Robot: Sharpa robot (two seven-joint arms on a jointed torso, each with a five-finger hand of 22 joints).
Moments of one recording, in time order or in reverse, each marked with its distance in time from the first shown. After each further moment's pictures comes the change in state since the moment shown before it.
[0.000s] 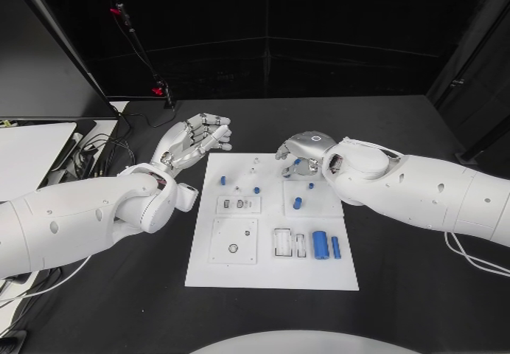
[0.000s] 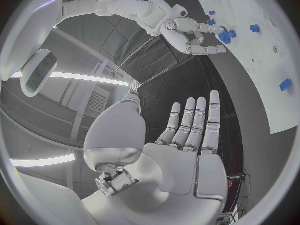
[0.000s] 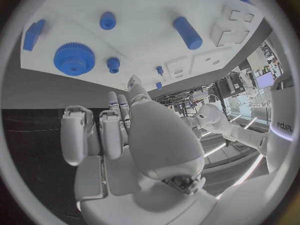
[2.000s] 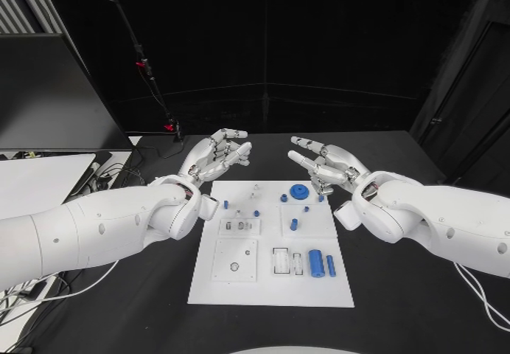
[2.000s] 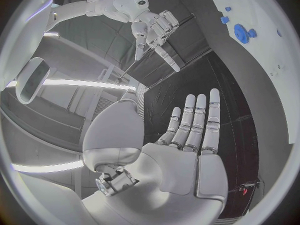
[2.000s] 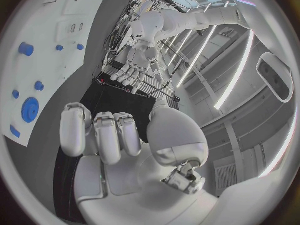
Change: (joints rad) left arm -0.036 0.107 0.000 -0.116 0.012 -0.027 0.000; left_hand -0.018 -0.027 0.000 0.000 0.000 -0.158 -0.013 0.053 0.011 0.087 -0.021 0.073 0.004 0.072 -0.025 0.048 0.009 0.000 0.035 -0.005 0.009 0.018; right arm -0.026 -0.190 -0.002 0.235 1.117 -0.063 0.353; right_hand -0.579 0.083 -0.211 0.122 0.051 -0.657 -0.010 -0.088 -0.039 0.703 0.001 1.176 1.243 0.001 0.046 0.065 0.001 0.015 -0.095 0.038 -0.008 -0.001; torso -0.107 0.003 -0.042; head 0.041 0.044
